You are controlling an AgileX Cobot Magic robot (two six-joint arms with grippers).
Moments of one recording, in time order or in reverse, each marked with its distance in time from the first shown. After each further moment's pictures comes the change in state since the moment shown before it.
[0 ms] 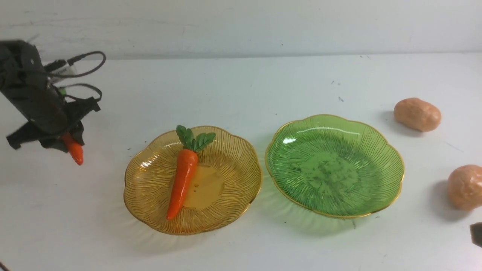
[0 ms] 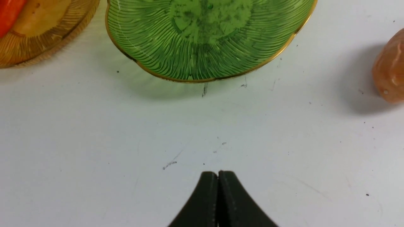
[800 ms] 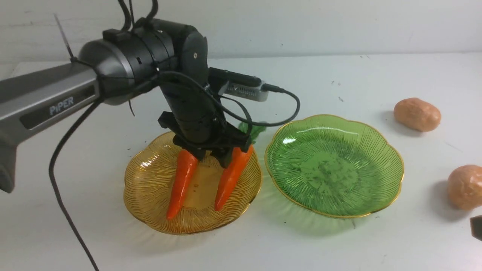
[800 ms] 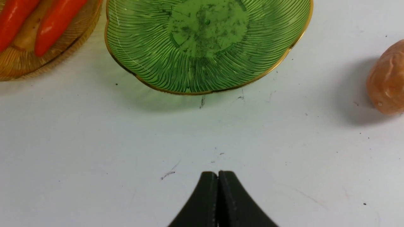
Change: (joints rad) right arm 0.000 0.000 0.000 0.002 -0.022 0.000; left arm -0.577 0.010 -0.079 -0.049 0.126 0.407
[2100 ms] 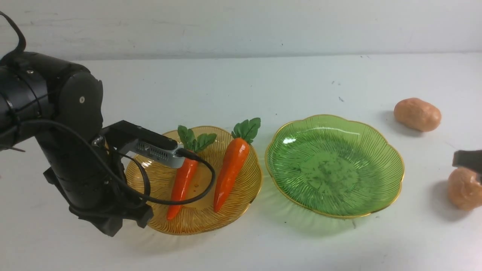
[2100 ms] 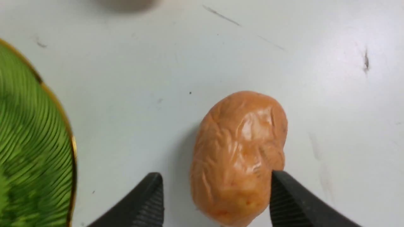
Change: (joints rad) right arm -0.041 0.772 -0.324 -0.760 -0.216 0.971; left arm 0.125 -0.432 0.511 0.026 0.162 0.115
